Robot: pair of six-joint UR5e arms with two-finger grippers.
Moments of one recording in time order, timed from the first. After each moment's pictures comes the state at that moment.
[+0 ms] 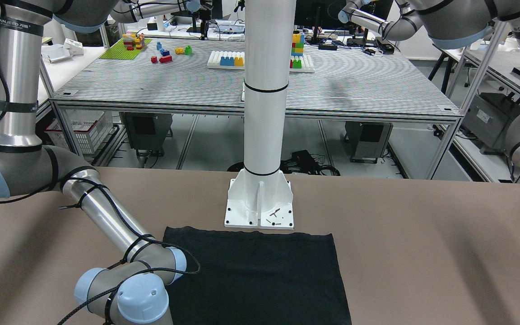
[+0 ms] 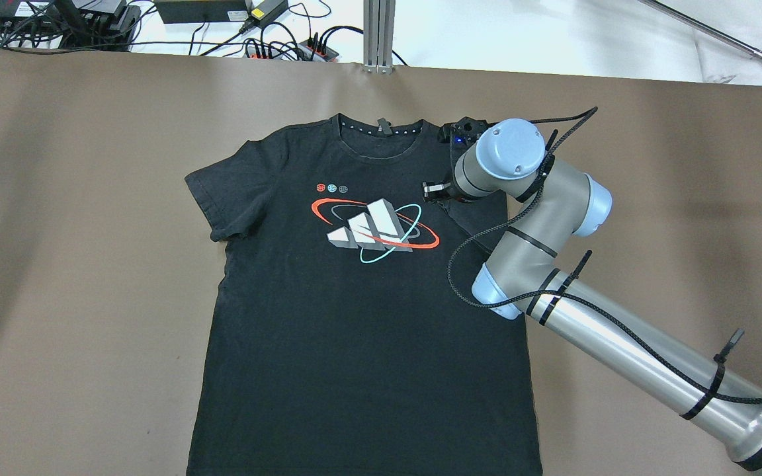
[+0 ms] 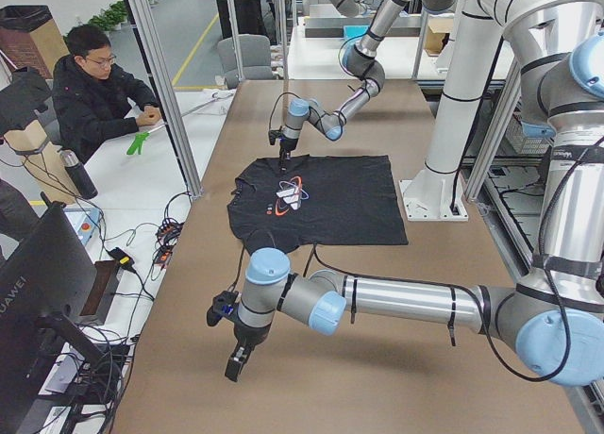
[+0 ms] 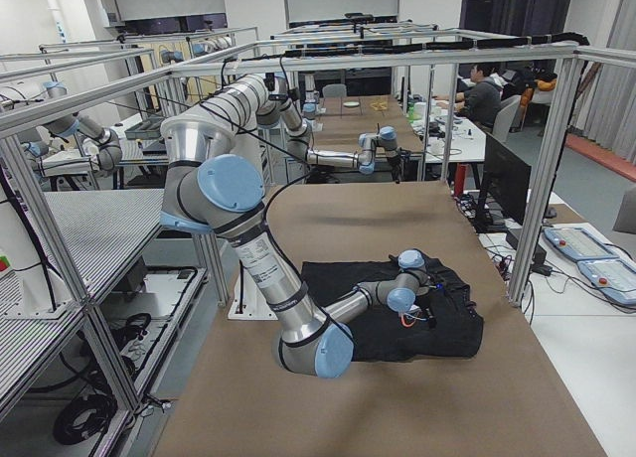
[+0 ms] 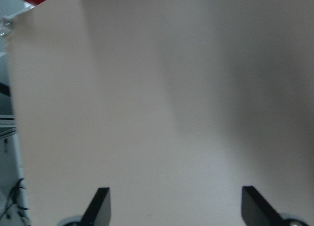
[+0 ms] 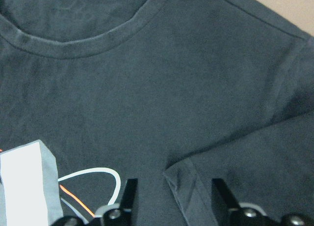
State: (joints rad) left arm -1.43 -1.79 -1.46 -1.91 -2.07 -0.11; right arm 0.76 -0.82 1.24 -1.05 1.84 0.93
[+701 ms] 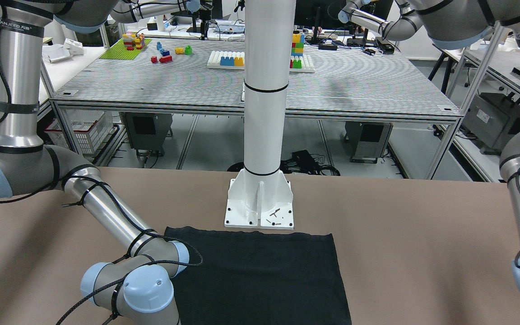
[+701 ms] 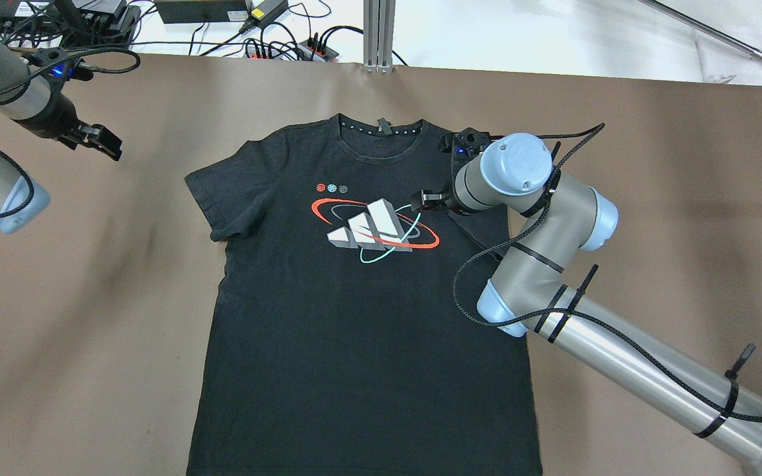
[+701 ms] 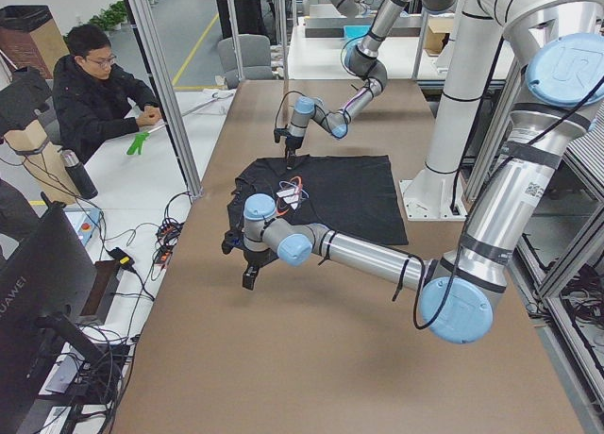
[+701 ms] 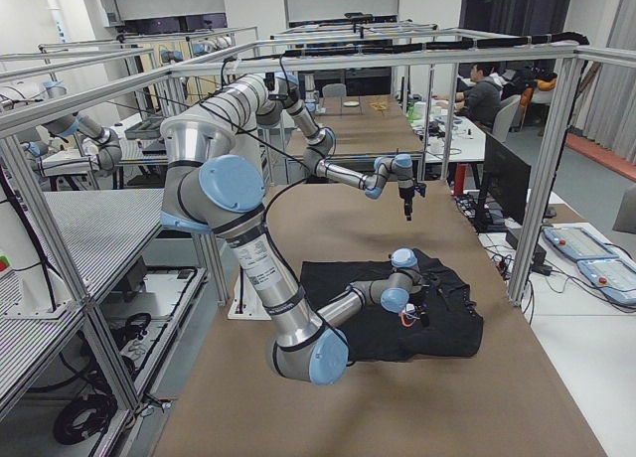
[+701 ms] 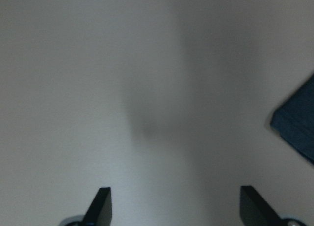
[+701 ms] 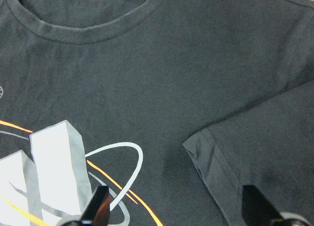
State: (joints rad) left arm -1.13 -2.02 -1.40 -1.92 -2.16 -0.51; right arm 0.74 -0.87 1.32 -1.05 1.85 1.00
